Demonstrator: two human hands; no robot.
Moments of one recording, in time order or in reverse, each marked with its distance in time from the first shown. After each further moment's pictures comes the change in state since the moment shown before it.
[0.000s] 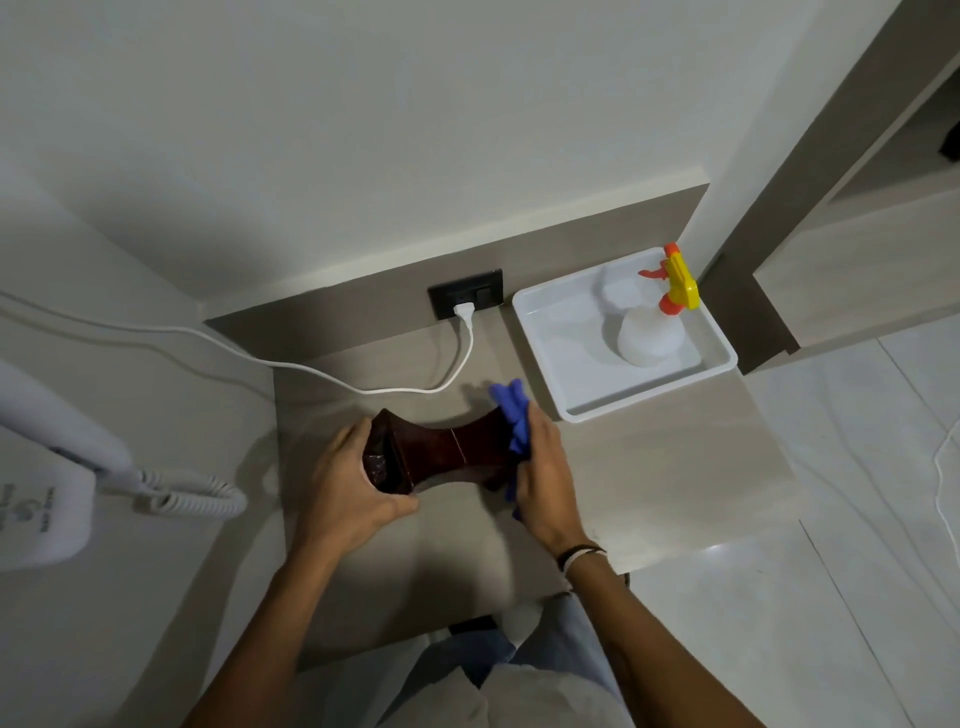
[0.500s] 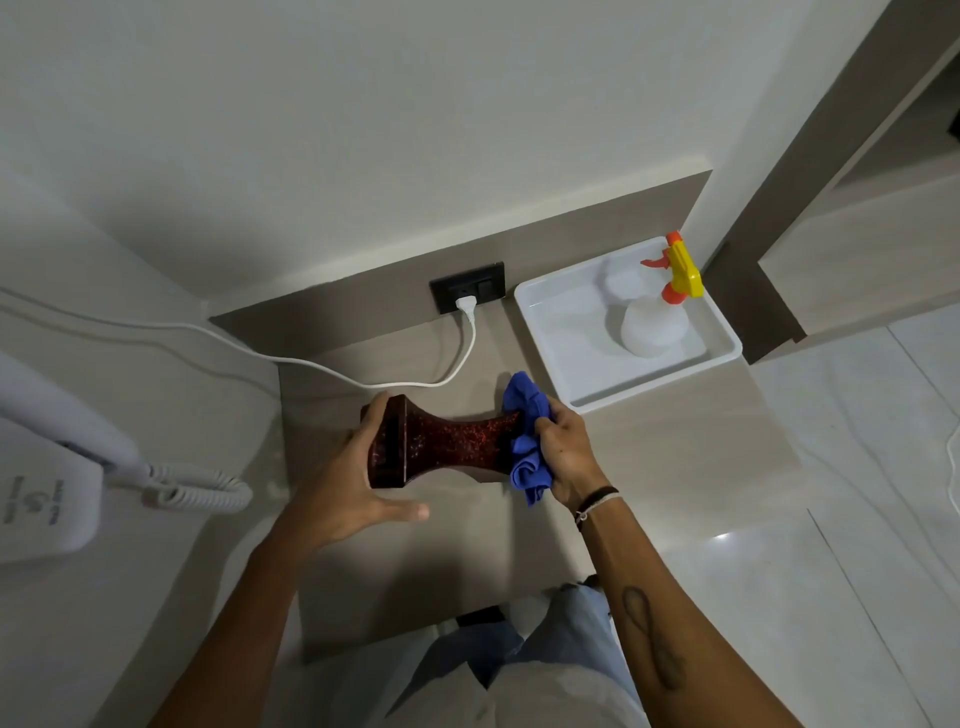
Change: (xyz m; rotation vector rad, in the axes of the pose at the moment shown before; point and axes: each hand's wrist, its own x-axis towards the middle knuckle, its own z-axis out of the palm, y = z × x) left_hand 0.005 -0.006 -0.021 -0.035 -0.357 -0.039; right_hand 0.042 -0.009 -0.014 0.613 -0.037 0.627
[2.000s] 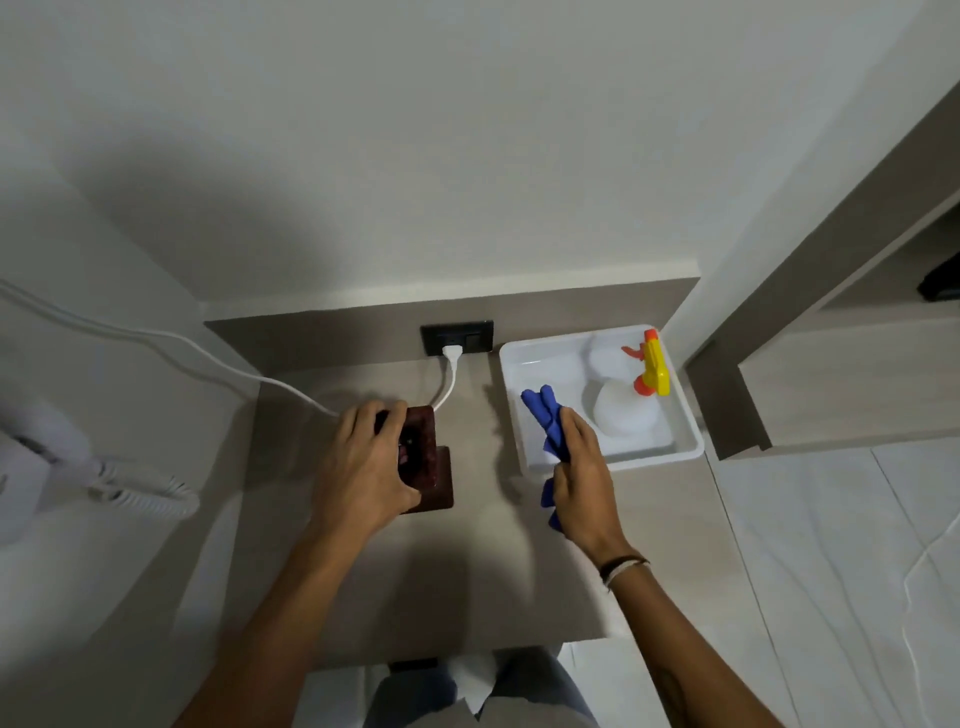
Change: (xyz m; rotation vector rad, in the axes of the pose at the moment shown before) left_hand 0.033 0.104 0.041 0.574 0.462 -0.002; right_hand 0.015 -0.048 -0.094 -0.741 -0.020 -0.651
